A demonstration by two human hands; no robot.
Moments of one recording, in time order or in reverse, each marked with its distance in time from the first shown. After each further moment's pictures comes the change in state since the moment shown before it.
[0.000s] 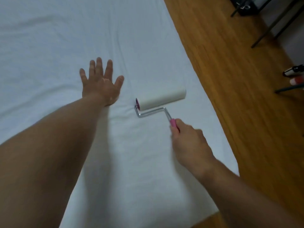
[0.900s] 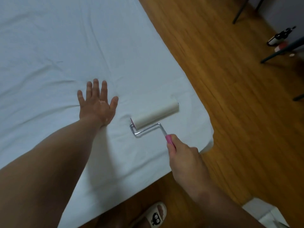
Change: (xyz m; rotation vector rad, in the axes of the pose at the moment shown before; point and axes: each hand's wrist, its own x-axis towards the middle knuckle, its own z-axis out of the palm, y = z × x) left_hand -0.168 0.039 0.041 0.102 -0.044 0.087; right_hand -0.170 0.101 0.036 0.139 -0.073 0.072
